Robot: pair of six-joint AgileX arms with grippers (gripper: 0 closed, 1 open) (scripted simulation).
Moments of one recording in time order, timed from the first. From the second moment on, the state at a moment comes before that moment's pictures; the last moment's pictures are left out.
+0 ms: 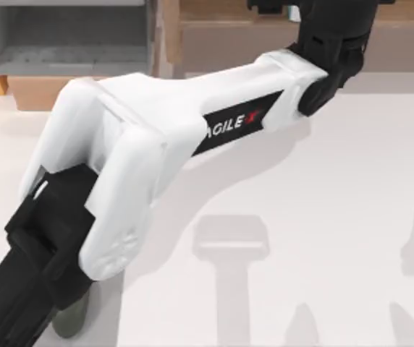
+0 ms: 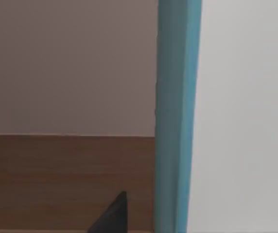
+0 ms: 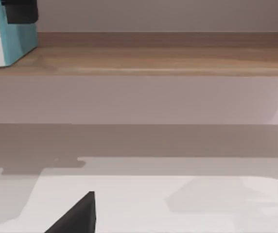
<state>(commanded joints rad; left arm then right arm) -0.81 2.58 2.18 0.42 -0.77 0.01 0.00 0.00 0.00 0.00 0.00 0.00</state>
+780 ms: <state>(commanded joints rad) -0.81 2.58 2.18 0.42 -0.77 0.01 0.00 0.00 0.00 0.00 0.00 0.00</state>
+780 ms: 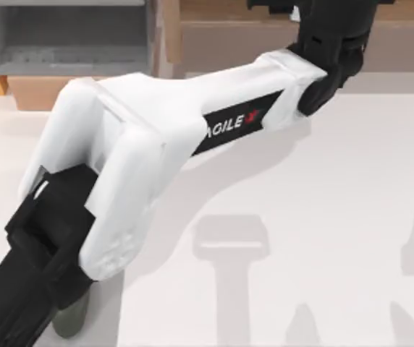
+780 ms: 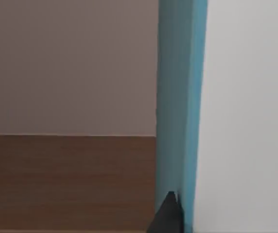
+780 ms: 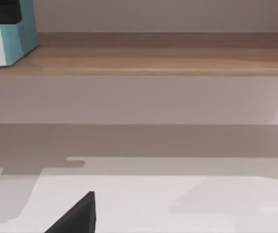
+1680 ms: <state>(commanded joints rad) -0.87 2.42 1.96 0.49 -0.82 0.02 0.00 0.00 0.00 0.00 0.00 0.00</state>
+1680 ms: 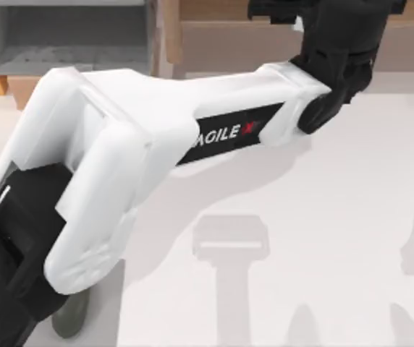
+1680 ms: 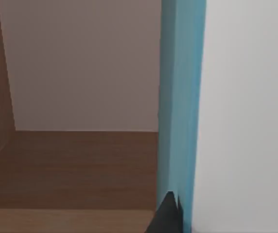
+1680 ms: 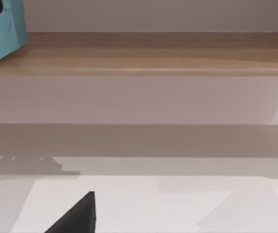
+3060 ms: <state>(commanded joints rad) -0.75 1.73 0.70 0.80 -0.70 0.96 0.00 0.00 0.00 0.00 0.00 0.00</state>
